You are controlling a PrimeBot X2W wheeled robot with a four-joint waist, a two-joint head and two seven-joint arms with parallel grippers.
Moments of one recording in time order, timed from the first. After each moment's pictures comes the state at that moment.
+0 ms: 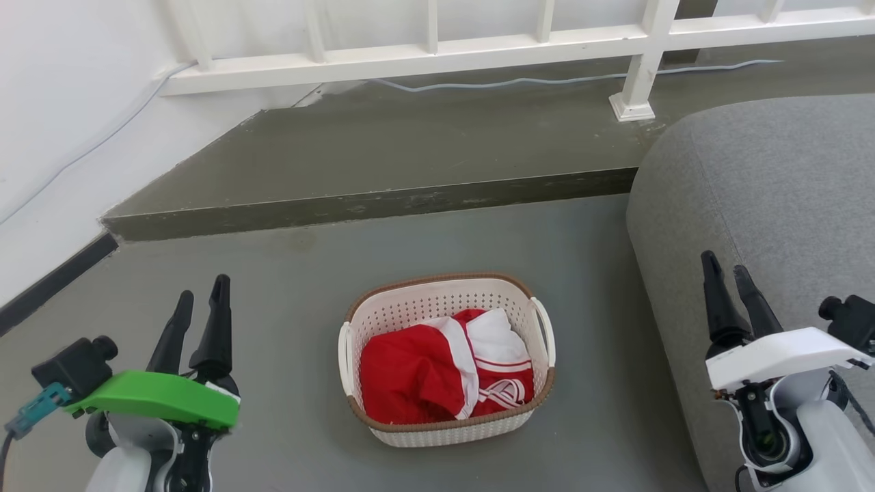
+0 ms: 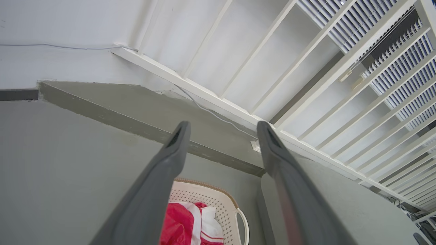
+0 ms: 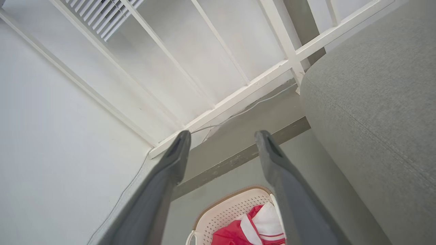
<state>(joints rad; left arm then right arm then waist) -0.10 0.15 -0.17 0.16 -0.91 -0.09 -0.14 -0.05 -0.15 0.12 0.20 0.77 0.02 -0.13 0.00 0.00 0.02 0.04</state>
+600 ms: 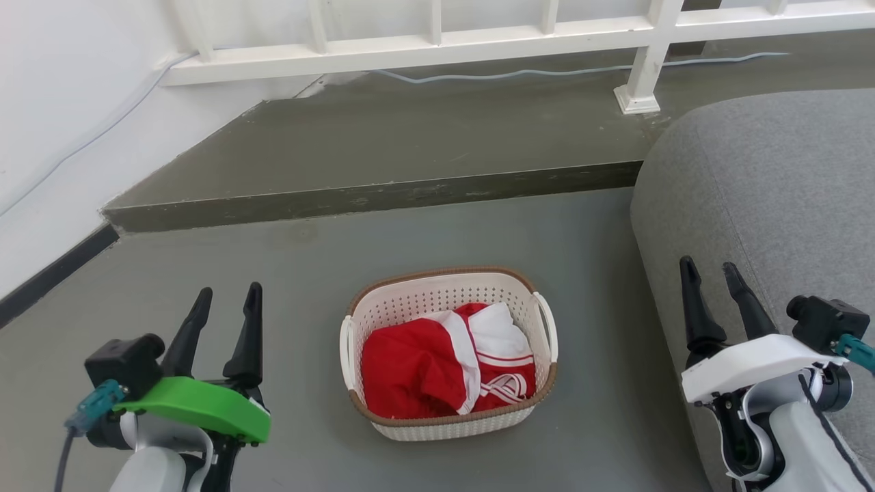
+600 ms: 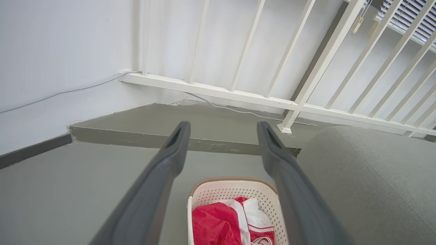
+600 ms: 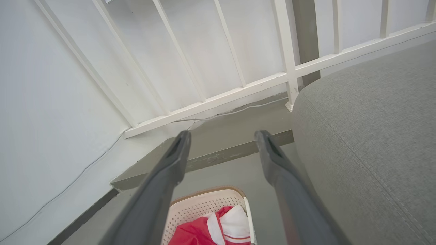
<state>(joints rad) -0.10 0.17 -0.26 0.16 -0.63 -0.05 -0.19 -0.05 -0.15 0.17 0.20 0.54 -0.03 -0.19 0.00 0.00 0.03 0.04</state>
